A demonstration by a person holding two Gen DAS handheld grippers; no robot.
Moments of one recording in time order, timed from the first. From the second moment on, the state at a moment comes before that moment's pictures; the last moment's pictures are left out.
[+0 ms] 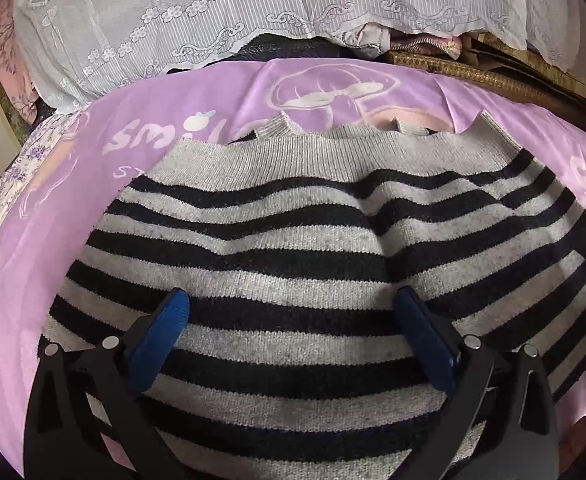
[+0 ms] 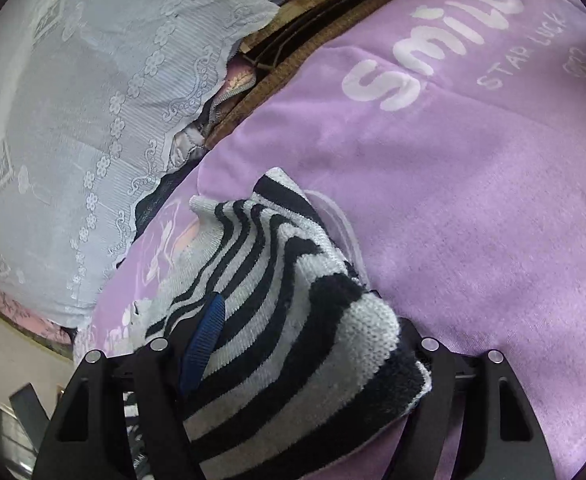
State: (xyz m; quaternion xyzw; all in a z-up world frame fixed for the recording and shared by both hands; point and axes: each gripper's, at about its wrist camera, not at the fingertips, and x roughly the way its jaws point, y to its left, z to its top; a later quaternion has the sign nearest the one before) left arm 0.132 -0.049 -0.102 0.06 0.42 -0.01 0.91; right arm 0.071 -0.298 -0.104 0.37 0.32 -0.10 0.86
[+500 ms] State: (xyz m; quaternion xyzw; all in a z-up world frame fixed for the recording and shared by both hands) left arm 0.132 -0.021 -0.084 0.02 0.42 -0.02 0.91; right arm 0.062 -0.289 -0.075 0.33 0.29 -0.06 0.89
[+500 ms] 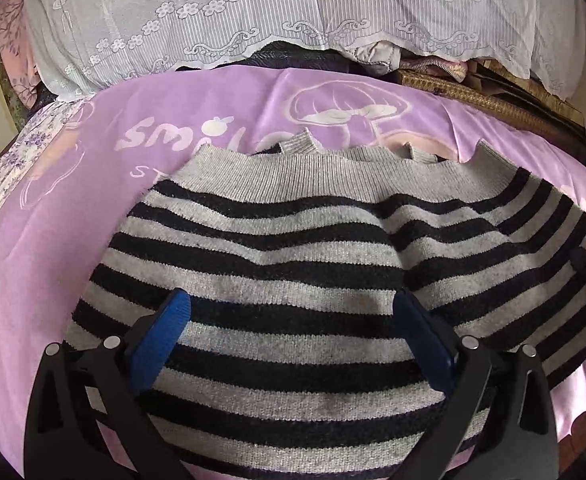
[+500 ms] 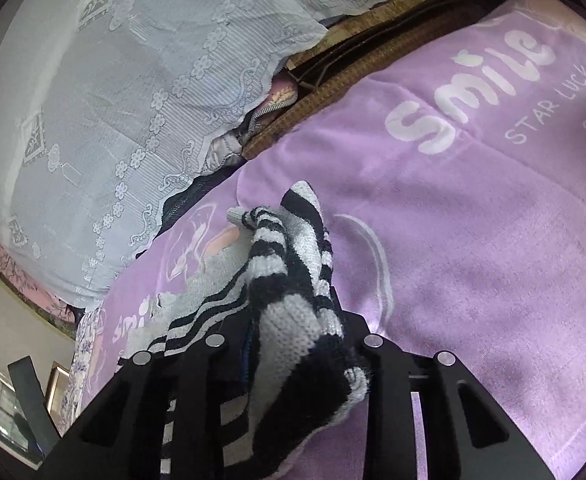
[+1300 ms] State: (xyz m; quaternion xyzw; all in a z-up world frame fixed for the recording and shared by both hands) left arm 0.210 -0.129 -0.063 0.07 0.43 -0.08 0.89; right arm 0.061 -0.239 -0.036 0.24 0.28 0.02 0.93
